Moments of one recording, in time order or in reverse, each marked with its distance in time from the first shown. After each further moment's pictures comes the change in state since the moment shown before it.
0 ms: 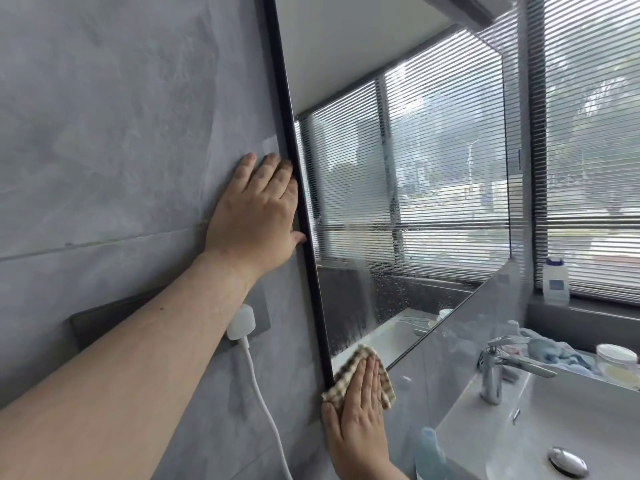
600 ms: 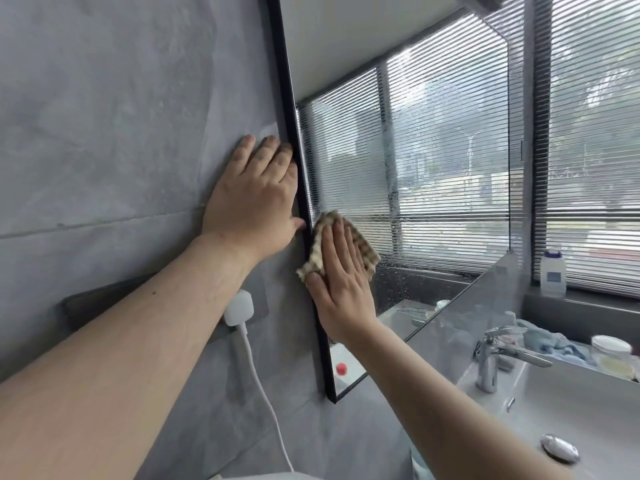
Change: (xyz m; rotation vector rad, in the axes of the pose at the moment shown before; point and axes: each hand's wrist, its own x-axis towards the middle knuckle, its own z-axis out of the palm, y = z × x) left_hand 0.001 0.001 -0.004 -0.011 -0.026 -0.003; right_hand 0.157 -0.073 -0.083 0.135 0.065 -0.309
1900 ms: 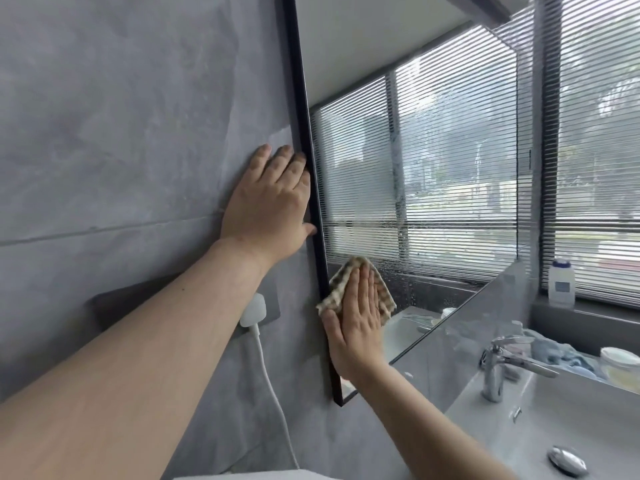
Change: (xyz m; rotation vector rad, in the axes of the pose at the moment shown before) left_hand -0.001 -0.001 -0.002 -0.008 -0.022 -0.001; right_hand -0.050 0.012 0.024 -0.038 -0.005 0.189
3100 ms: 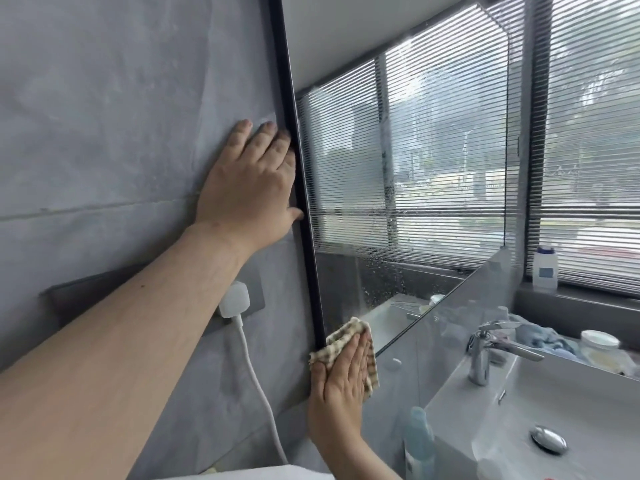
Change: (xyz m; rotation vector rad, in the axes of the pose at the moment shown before) left_hand 0.000 -0.001 0.002 0.000 0.030 0.011; right_hand -0.103 -0.006 0.042 0.101 -0.052 0.472
